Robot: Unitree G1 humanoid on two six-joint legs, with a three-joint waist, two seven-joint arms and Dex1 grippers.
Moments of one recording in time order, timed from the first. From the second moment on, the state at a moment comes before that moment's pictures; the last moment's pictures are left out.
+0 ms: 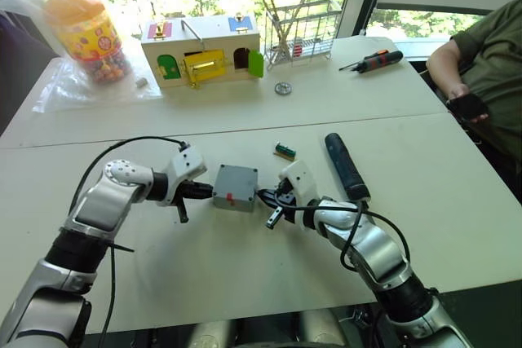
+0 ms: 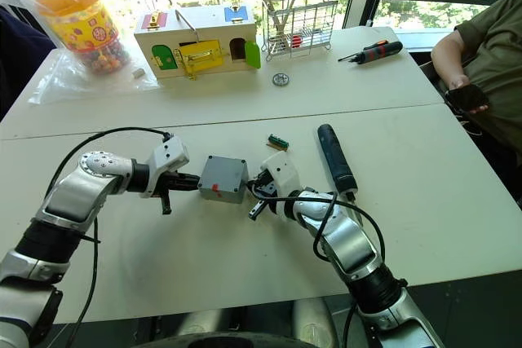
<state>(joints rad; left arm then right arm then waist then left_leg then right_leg) -0.44 0.71 -0.20 -0.02 -0.17 0.62 -1.13 -0.28 -0.31 0.39 -0.32 0.15 0.73 0.45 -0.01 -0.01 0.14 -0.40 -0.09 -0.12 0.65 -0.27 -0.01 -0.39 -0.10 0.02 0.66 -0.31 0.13</state>
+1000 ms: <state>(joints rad) -0.54 0.84 -0.03 -0.14 -0.37 0.74 -1.20 -0.24 -0.41 0.19 -0.57 0.21 0.85 0.48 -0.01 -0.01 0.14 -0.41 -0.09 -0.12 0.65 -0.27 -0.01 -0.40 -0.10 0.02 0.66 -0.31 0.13</state>
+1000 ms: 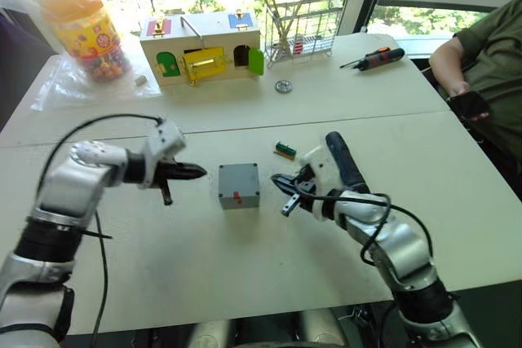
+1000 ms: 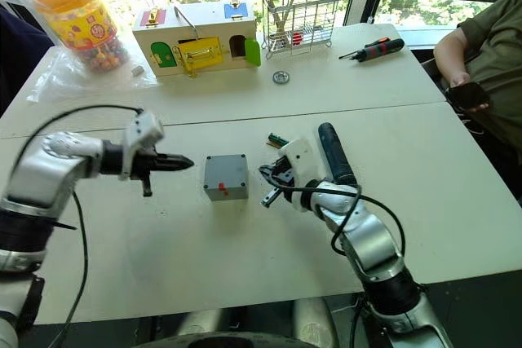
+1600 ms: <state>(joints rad) -0.52 0.77 -0.25 -0.30 -0.34 0.64 -1.16 -0.13 -0.48 0.07 -0.59 0.30 0.90 0.49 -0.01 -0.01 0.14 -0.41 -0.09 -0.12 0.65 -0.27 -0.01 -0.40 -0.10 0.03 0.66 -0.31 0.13</state>
